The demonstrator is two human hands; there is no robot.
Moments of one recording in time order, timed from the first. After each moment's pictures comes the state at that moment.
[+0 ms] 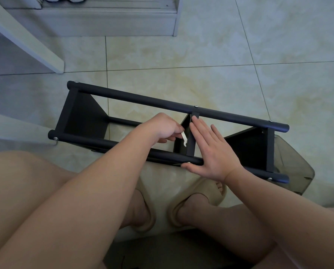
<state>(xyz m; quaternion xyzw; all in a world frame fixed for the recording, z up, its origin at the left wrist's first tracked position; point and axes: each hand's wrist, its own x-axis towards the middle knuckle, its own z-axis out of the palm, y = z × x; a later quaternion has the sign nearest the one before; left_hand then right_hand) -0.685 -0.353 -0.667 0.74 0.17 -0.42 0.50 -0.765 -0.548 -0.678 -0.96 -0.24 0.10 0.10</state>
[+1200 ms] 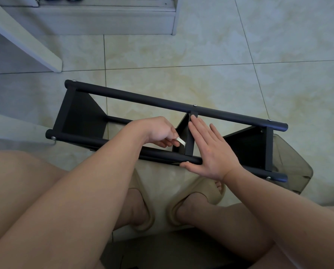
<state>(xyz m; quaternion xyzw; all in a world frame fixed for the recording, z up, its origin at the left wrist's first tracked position) -0.684 -0.339 -0.669 0.72 0.07 -0.50 0.47 -0.765 -0.547 -0.677 -0.96 -0.24 0.11 0.09</state>
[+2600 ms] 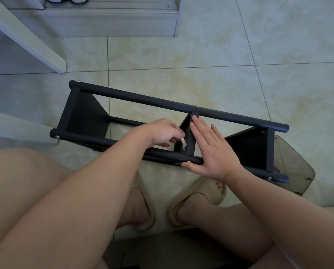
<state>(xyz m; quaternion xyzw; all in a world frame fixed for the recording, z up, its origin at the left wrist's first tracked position) -0.693 -0.343 -0.675 0.74 0.06 -0.45 0.49 -0.765 -0.547 -0.677 -0.96 -0.24 0.10 0.09</state>
